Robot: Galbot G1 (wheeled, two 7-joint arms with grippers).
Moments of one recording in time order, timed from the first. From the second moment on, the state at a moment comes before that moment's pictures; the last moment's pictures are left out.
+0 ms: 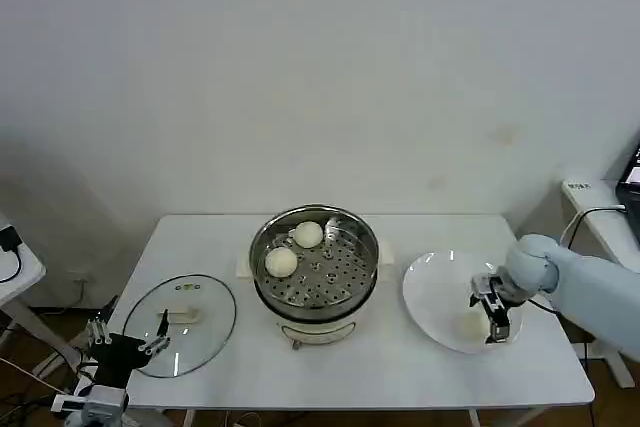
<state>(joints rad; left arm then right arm) 1.74 -1.21 -0.75 -2.24 0.14 0.27 -0.05 -0.02 0.56 -0.94 1.39 -0.10 -0.28 -1.06</state>
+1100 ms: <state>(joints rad) 1.74 -1.20 -0.76 -2.24 0.14 0.27 -0.05 0.11 0.53 -0.95 1.41 -0.05 -0.29 -1.08</state>
